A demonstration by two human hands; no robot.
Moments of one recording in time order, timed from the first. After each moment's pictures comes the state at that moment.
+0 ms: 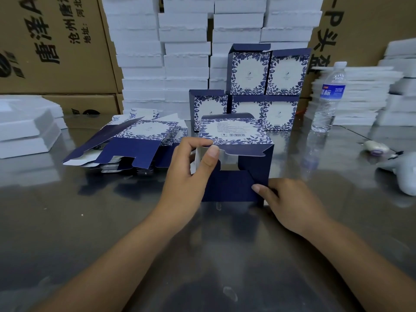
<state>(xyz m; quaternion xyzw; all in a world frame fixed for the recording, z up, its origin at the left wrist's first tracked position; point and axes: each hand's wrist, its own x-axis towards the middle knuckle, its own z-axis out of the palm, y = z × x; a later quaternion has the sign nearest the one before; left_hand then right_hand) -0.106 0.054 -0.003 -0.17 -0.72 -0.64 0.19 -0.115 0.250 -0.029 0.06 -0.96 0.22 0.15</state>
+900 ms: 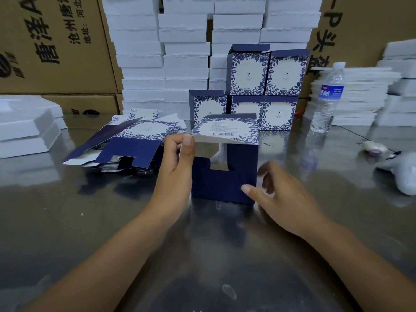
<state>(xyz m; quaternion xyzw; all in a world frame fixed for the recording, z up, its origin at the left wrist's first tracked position) -0.112 0.048 0.000 -0.14 -0.70 -0.67 0.21 -0.113 0.245 -0.029 0.12 -0.93 0.27 0.21</state>
